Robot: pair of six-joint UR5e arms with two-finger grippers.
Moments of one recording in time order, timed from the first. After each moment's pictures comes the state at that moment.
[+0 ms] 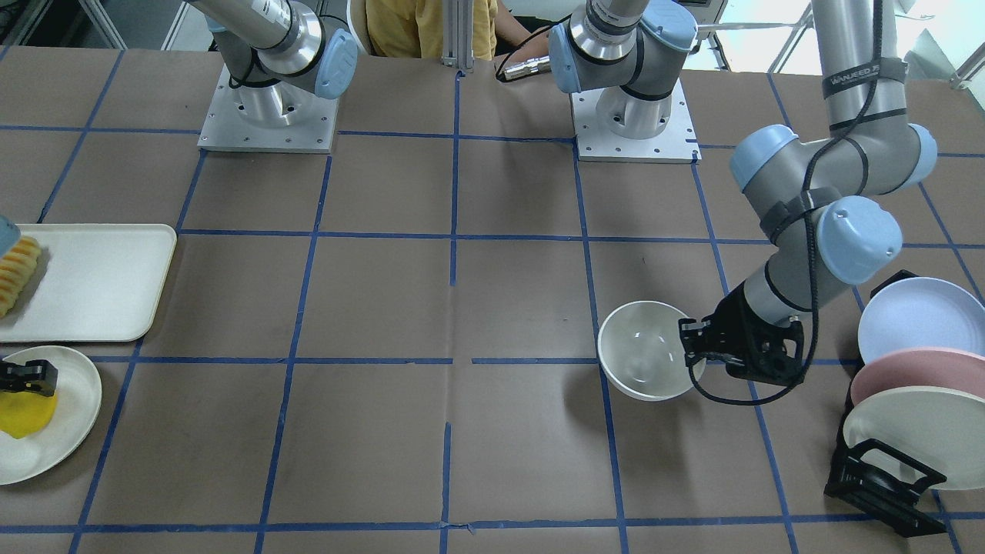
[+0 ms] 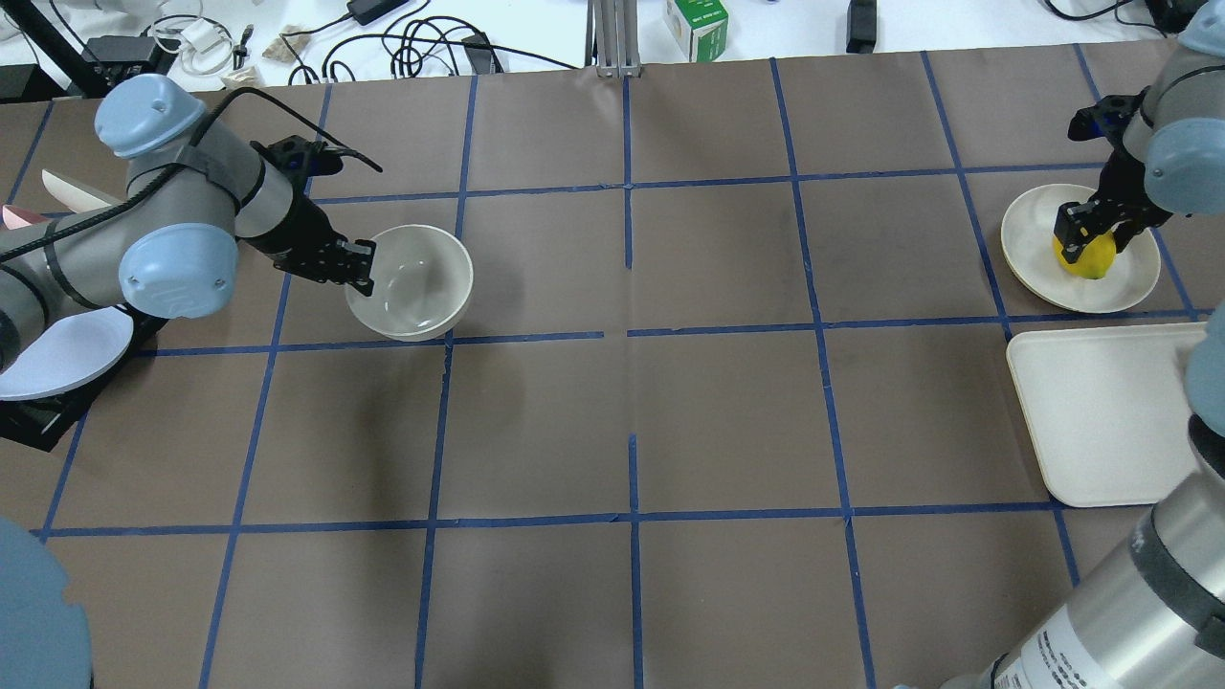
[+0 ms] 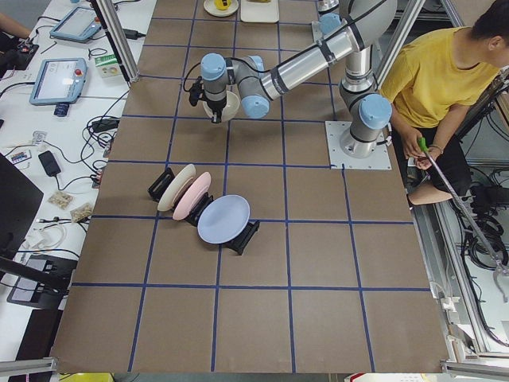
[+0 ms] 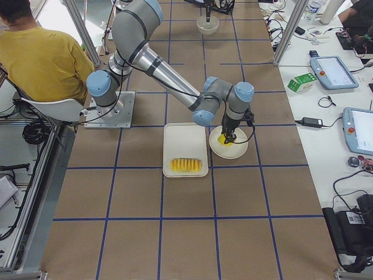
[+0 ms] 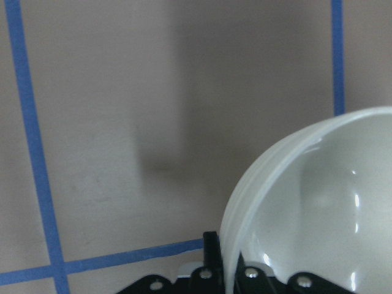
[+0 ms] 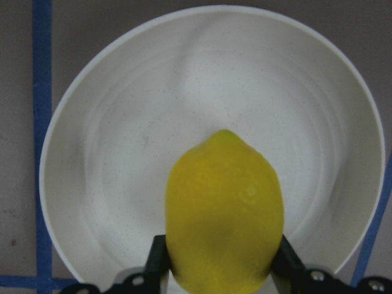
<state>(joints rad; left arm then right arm) -1.40 -1.88 -1.83 -1.00 1.35 0.29 1.10 -1.03 1.56 -2.09 -1.73 -0.60</state>
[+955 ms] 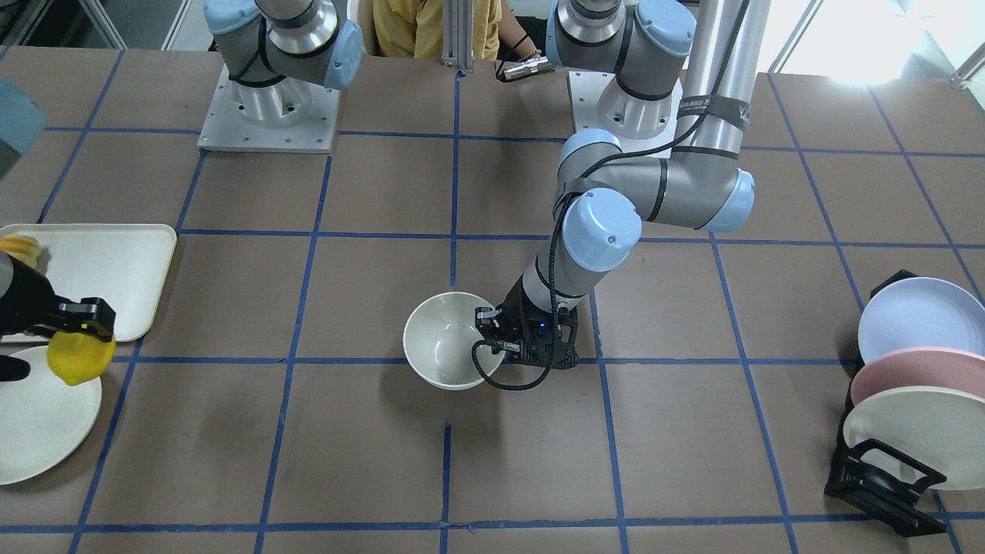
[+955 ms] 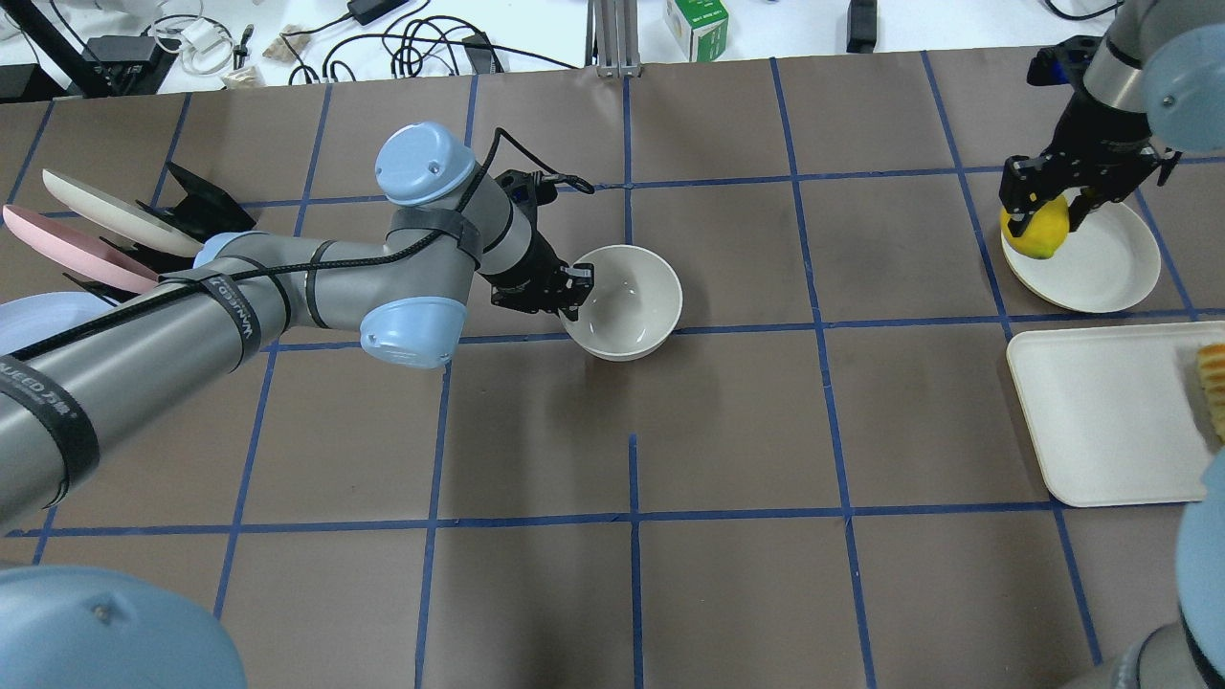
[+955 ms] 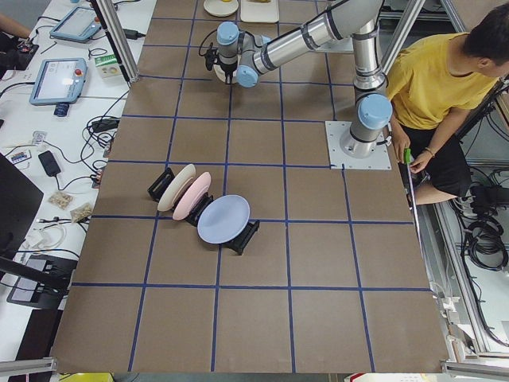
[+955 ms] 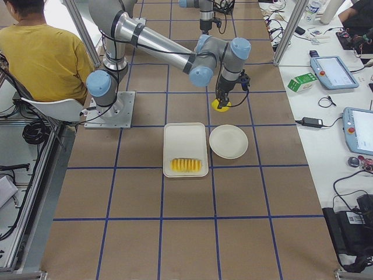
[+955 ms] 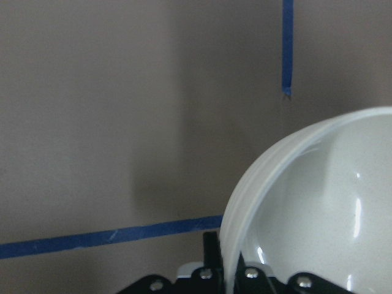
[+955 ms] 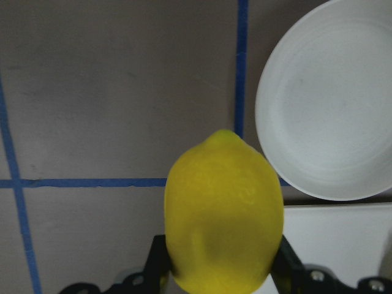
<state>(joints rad) -1.74 -1.99 -1.84 -0.79 1.30 -0.17 1.28 -1.25 1.56 -1.78 -1.65 -0.30</state>
